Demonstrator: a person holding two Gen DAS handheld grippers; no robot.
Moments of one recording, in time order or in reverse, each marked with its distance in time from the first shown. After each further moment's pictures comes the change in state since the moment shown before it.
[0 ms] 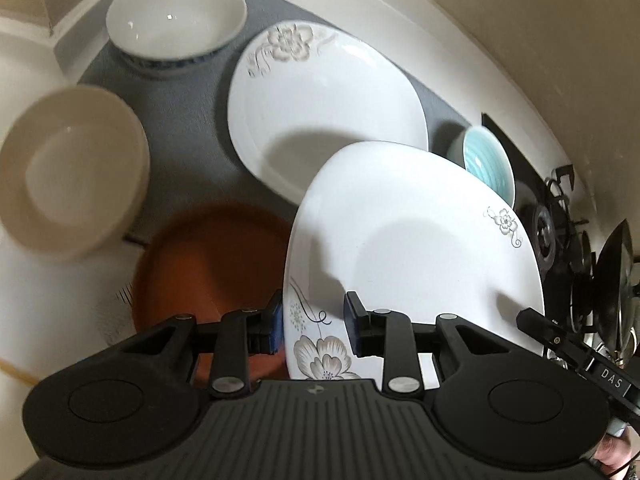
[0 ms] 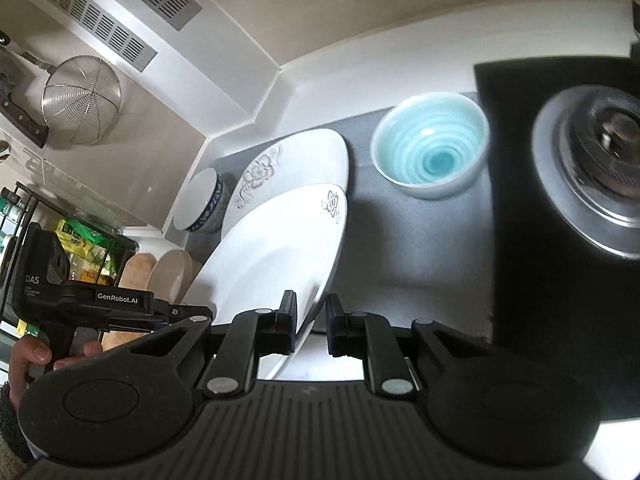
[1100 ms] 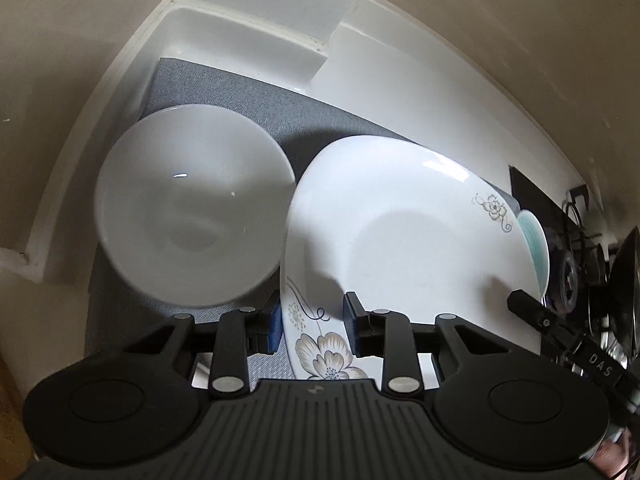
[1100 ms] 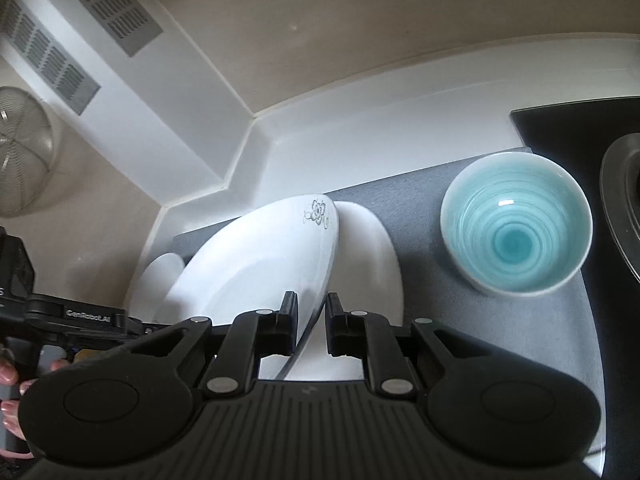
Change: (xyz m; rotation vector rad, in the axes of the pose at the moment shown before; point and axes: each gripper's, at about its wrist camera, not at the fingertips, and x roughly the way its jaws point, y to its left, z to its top) left arm 0.017 0.046 0.147 0.133 0.015 0.008; right arm 0.119 0.043 0.056 0.086 -0.175 -0.161
